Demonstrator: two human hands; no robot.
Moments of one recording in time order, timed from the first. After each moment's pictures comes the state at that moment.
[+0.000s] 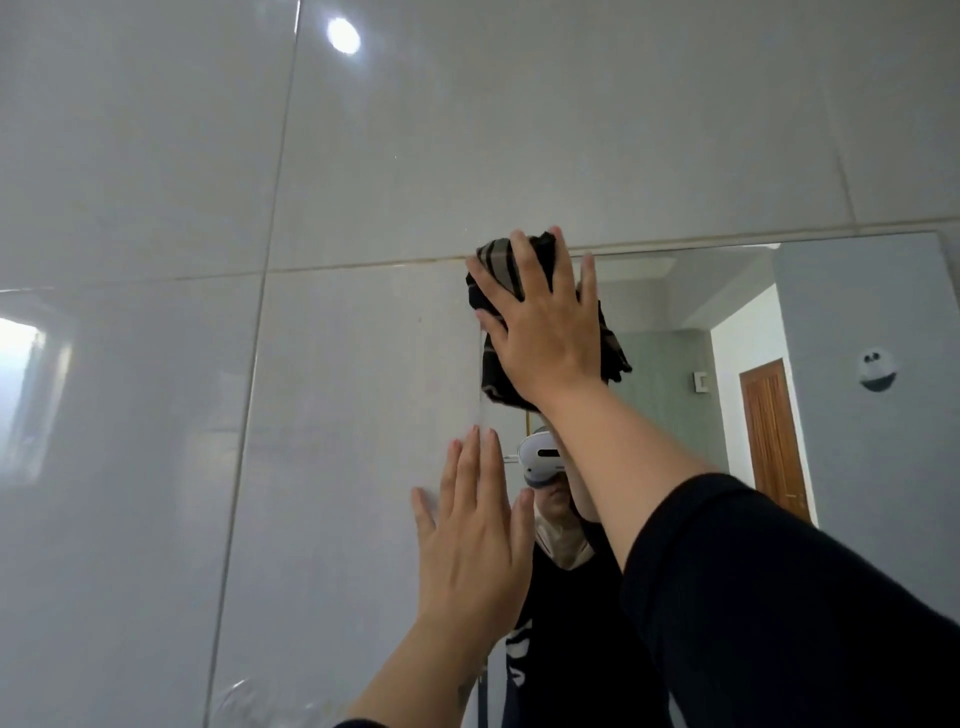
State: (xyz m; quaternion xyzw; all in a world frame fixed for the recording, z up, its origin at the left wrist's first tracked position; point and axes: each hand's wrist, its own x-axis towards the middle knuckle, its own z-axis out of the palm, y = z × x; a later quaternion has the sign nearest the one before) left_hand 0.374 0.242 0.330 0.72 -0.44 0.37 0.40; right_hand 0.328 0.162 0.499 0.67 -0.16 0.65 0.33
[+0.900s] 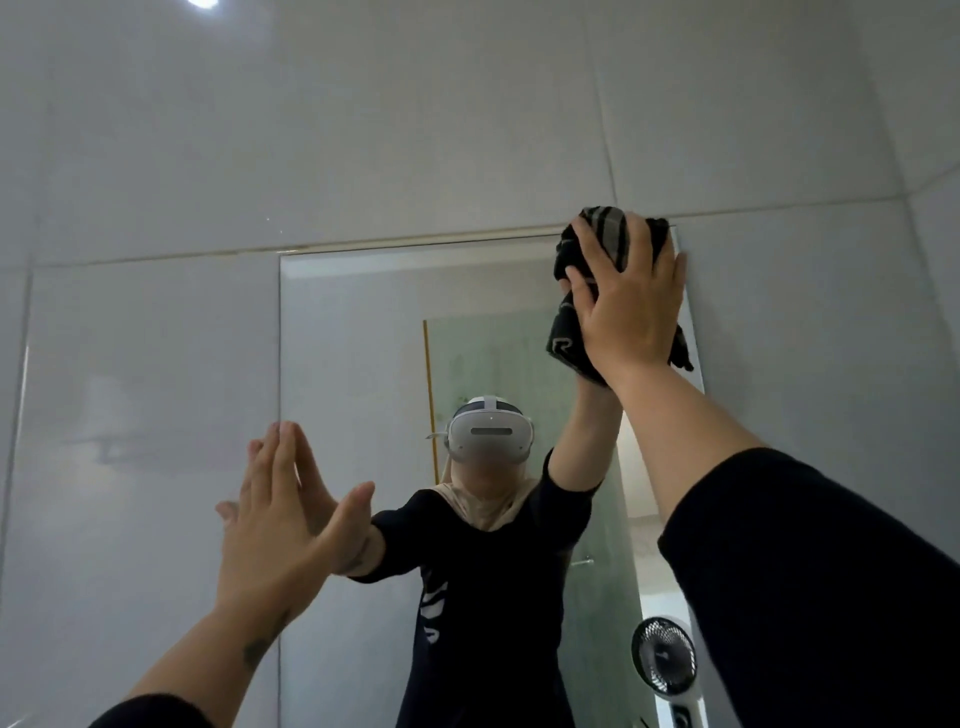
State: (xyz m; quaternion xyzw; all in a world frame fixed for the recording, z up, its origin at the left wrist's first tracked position) left_hand 0.366 0.228 0.331 0.71 -0.41 0.34 0.46; right_hand 0.135 0.016 0.489 0.59 -0.30 0.72 0.23
